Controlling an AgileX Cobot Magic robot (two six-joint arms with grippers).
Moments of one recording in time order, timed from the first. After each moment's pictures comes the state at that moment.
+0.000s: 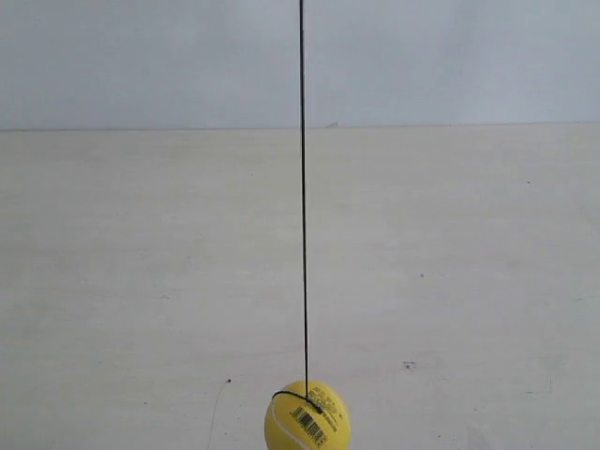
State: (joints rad) left arm 0.06 0.00 0.00 -0.03 0.12 -0.08; right arm 0.36 0.15 -0.23 -0.78 -0.18 0.98
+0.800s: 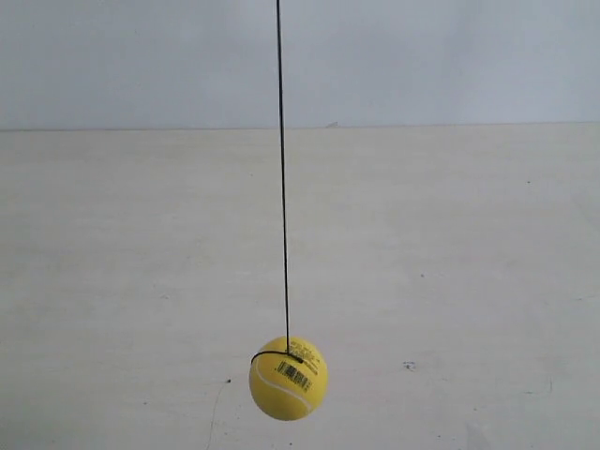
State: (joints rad) left arm 0.06 0.00 0.00 -0.03 0.12 -0.08; right arm 0.07 0.01 -0.01 -0.12 -0.19 0.16
